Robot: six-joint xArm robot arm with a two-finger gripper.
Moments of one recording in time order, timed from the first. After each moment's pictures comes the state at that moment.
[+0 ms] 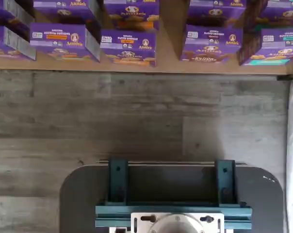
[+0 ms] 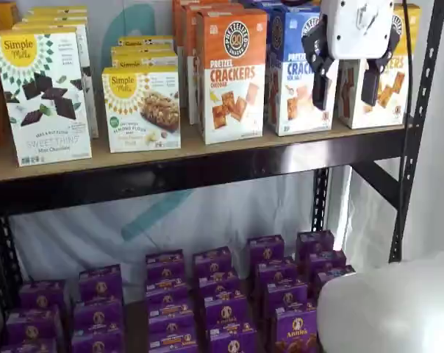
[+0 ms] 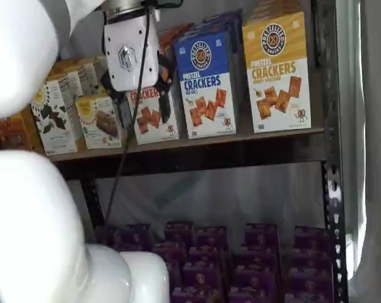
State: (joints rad) arm 0.01 -0.84 -1.15 0.04 2.00 0.03
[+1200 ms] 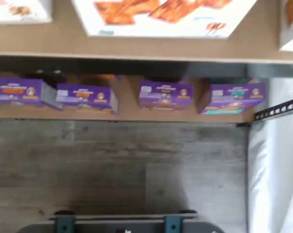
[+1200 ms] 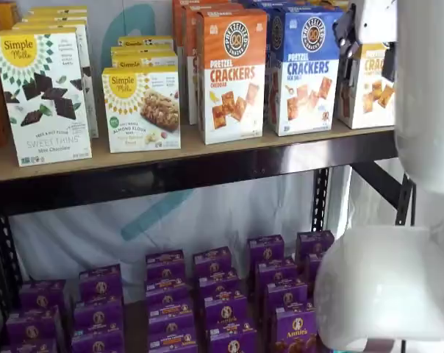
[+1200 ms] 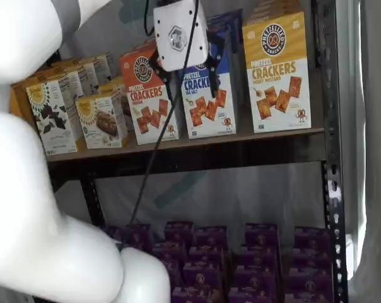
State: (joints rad) arm -0.36 -0.69 -1.22 0.03 1.81 -0.34
